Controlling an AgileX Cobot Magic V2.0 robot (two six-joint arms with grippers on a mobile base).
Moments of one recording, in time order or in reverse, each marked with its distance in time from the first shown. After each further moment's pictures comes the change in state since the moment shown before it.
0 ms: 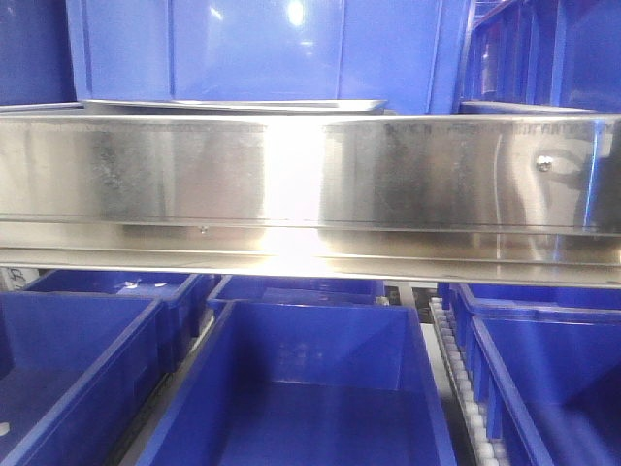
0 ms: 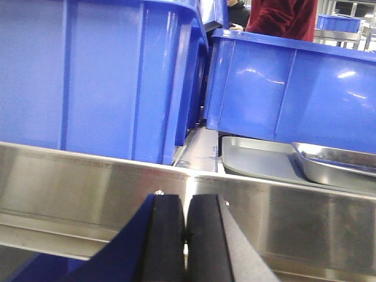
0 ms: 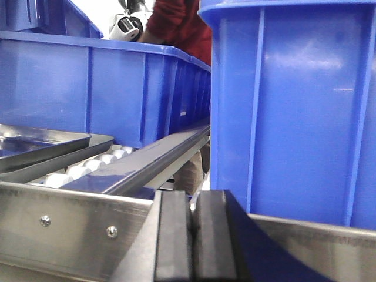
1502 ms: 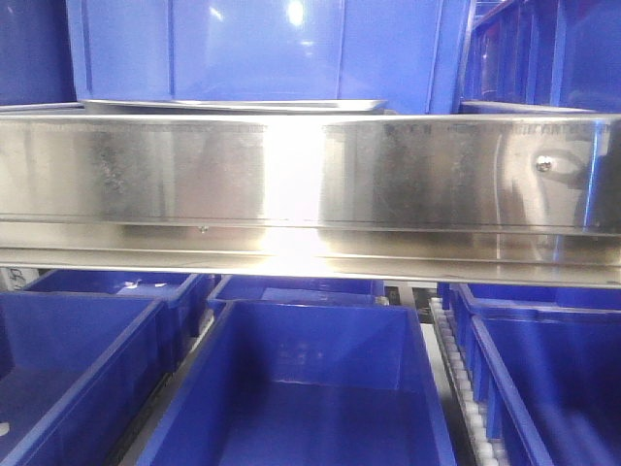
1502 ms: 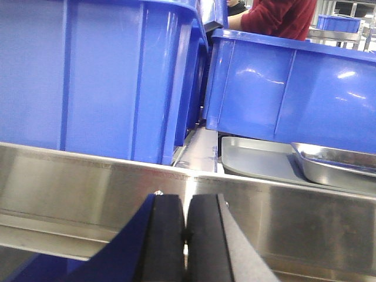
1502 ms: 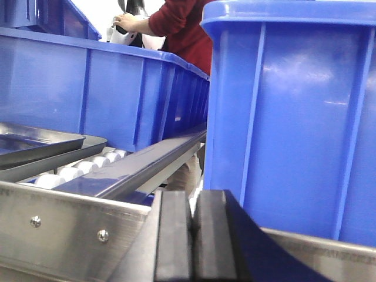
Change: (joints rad) left arm 0.000 0.000 0.000 0.000 0.000 0.000; right arm 0.000 0.000 0.001 0.325 -0.017 -0.377
